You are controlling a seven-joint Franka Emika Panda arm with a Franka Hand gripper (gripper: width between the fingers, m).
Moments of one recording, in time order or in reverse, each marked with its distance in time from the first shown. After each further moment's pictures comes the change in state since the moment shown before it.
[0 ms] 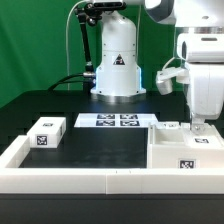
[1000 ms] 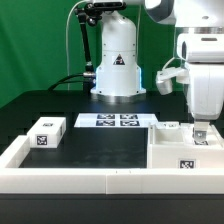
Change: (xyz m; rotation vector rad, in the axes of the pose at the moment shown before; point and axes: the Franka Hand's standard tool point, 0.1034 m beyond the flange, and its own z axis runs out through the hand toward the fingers) arm 0.000 0.000 0.000 0.000 0.000 0.000
